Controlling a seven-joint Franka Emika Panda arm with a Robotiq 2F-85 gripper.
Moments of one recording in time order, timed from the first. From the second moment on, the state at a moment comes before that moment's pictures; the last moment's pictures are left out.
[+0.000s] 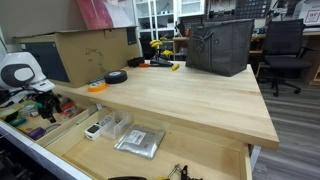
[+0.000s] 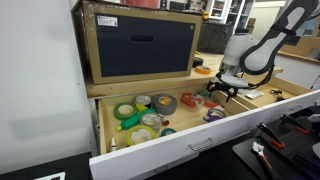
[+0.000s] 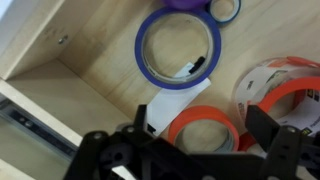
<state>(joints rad) 0.27 0.30 -0.02 -2.56 -0.24 2.89 1.27</state>
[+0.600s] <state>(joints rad) 0.36 0.43 -0.03 -2.41 -0.09 2.91 1.27</state>
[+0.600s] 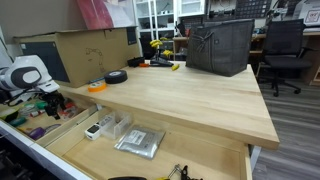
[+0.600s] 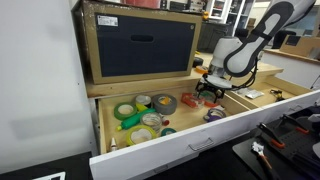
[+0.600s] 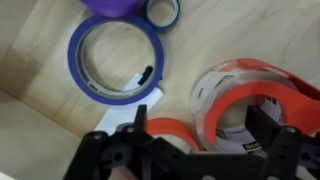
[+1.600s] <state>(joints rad) 0.44 0.57 -0.11 -2.31 -0.06 2.93 1.26</state>
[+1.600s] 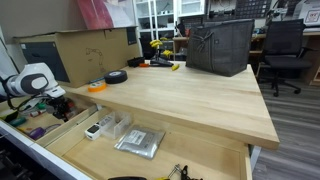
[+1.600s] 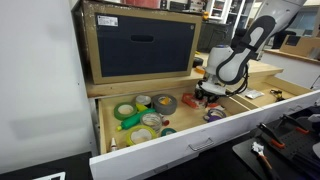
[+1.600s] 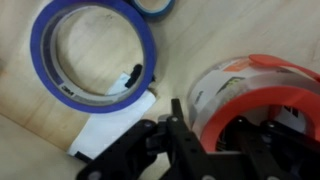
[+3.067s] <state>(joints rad) 0.31 0.13 -0.08 -2.55 -0.15 2.65 1.12</state>
